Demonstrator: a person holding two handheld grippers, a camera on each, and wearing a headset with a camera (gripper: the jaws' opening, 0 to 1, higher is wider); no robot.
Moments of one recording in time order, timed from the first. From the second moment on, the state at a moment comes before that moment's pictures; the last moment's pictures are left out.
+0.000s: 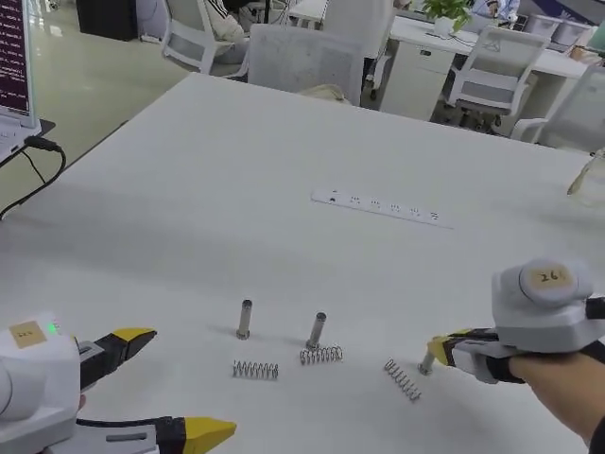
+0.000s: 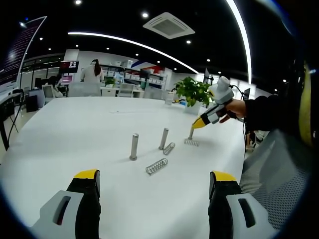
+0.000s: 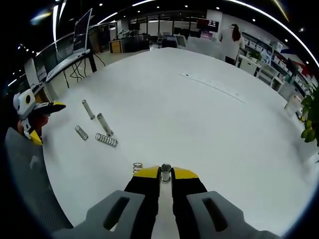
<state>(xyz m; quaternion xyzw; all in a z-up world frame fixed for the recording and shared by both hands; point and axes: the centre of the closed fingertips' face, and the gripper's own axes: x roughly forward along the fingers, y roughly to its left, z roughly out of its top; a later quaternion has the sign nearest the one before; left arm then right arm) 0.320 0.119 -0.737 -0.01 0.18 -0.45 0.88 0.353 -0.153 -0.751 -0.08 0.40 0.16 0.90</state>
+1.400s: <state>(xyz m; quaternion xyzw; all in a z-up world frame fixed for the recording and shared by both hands) 0.318 0.117 -0.739 -0.01 0.18 -0.45 0.87 0.343 -0.158 -0.757 -0.09 0.39 0.17 0.90</state>
